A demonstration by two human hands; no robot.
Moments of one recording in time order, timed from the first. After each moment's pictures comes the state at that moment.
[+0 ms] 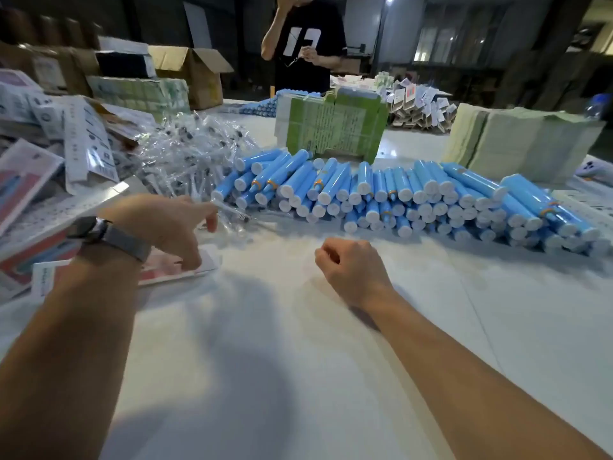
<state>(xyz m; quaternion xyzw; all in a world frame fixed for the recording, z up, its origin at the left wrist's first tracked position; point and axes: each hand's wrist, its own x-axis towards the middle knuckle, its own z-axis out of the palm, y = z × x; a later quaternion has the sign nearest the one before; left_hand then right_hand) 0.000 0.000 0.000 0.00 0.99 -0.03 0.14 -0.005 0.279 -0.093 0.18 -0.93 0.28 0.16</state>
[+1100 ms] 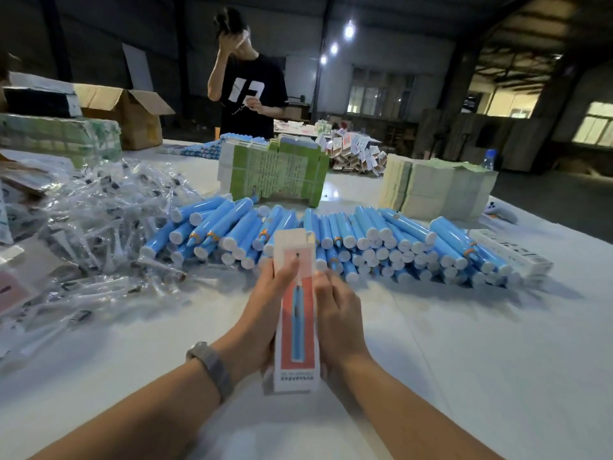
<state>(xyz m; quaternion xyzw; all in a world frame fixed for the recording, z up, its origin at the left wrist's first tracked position) -0.002 0.186 -0.070 0.07 0.56 0.82 0.08 0.001 0.300 -0.087 0.07 -0.75 0.62 0.21</state>
